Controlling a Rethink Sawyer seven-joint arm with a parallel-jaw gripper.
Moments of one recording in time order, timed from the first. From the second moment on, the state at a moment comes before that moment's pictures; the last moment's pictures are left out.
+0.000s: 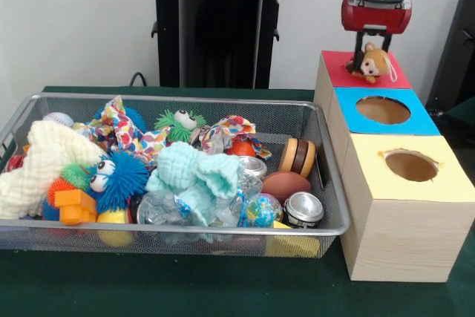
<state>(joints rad) 0.19 -0.81 -0.07 2.12 0.13 0.16 1.88</state>
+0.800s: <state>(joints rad) 0.17 -0.82 -0.07 2.12 0.13 0.16 1.88</state>
